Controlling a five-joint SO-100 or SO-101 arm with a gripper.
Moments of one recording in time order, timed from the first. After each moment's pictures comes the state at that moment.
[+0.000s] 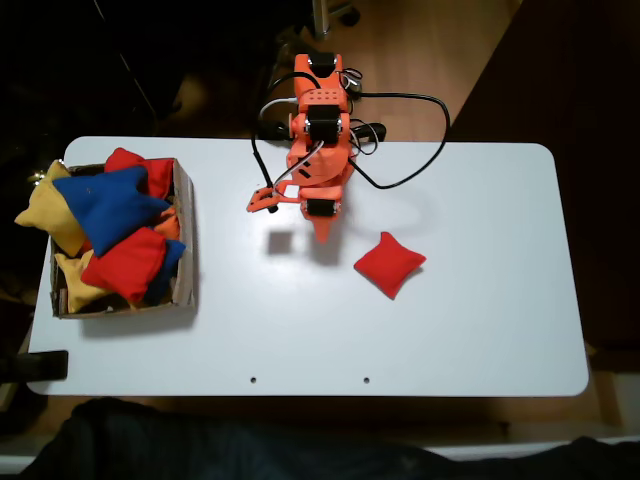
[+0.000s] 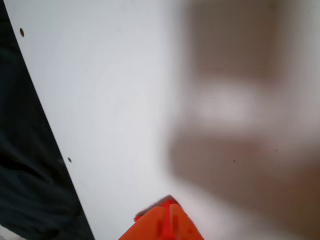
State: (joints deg) arm -0.7 189.2 169.6 77.1 5.5
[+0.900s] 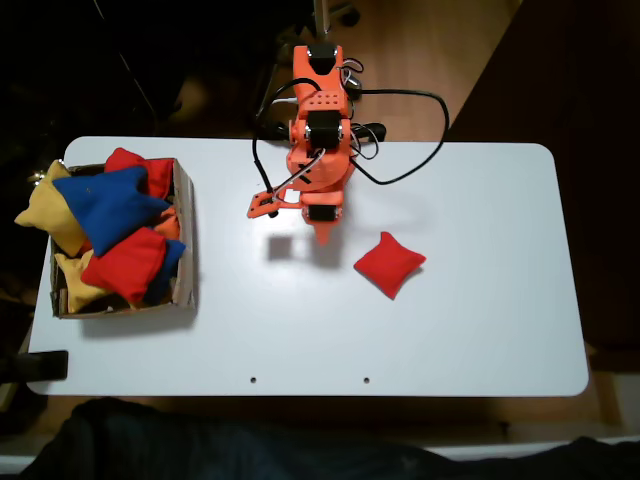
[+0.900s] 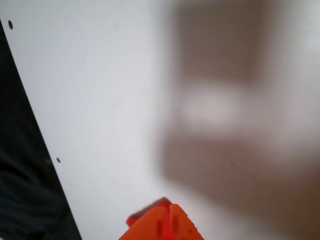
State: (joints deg) arm -1.1 178.6 167.2 72.9 3.3
